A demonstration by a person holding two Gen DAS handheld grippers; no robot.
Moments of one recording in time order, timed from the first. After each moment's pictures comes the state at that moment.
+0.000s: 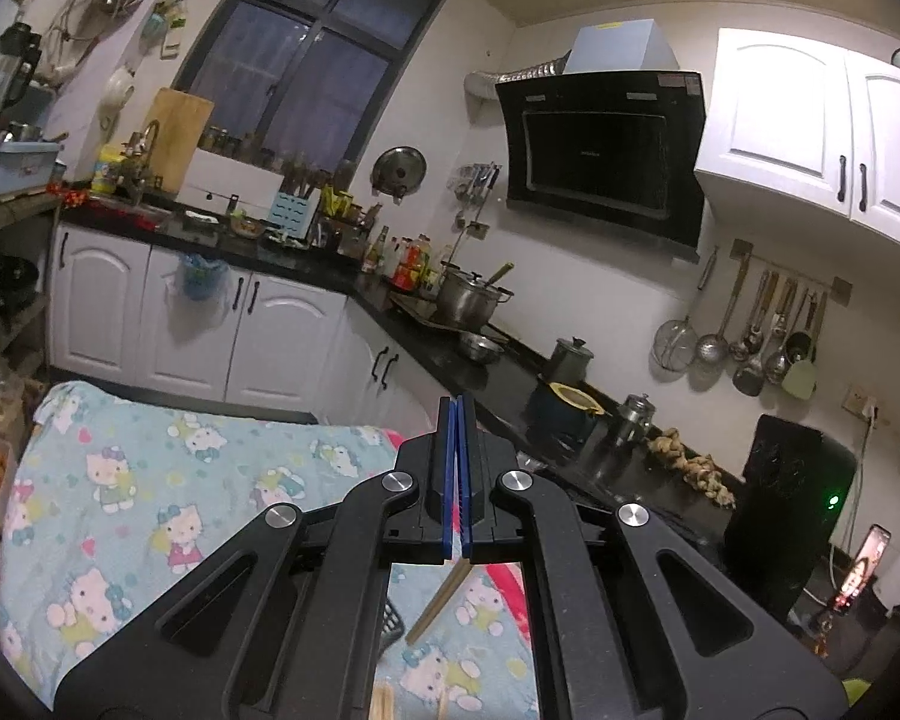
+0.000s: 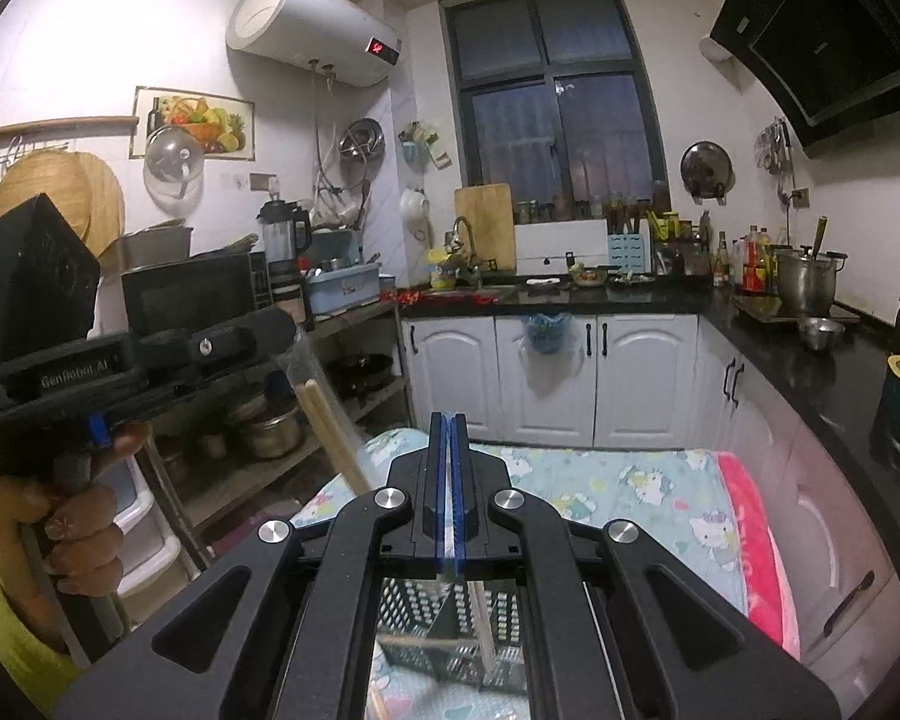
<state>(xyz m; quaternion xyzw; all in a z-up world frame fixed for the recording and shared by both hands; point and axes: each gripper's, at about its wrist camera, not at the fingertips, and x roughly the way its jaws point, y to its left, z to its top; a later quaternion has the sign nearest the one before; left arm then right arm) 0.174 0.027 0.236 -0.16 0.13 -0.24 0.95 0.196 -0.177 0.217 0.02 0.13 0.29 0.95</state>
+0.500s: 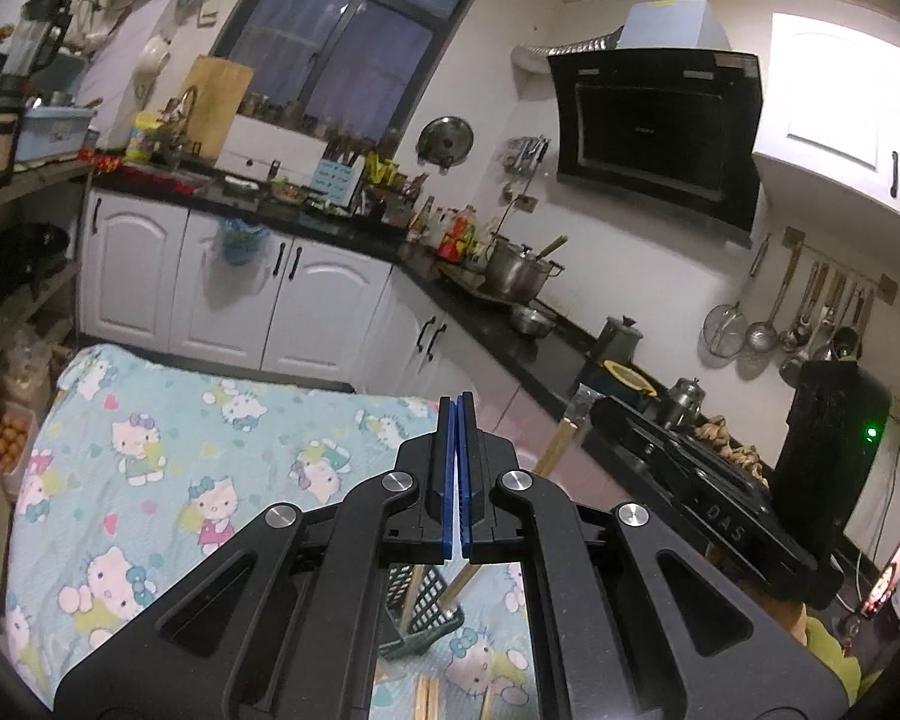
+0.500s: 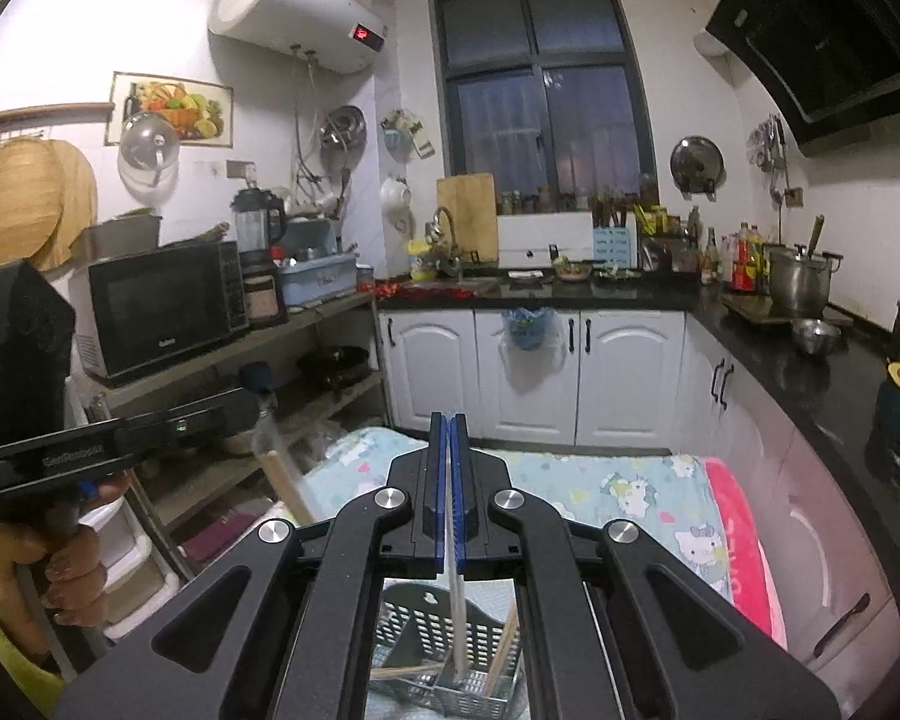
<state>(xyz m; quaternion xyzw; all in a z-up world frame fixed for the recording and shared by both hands) 0.213 0.046 0.197 -0.17 0.18 -0.20 0.95 0.247 -0.170 0.204 0.01 0.15 0.27 0.95</state>
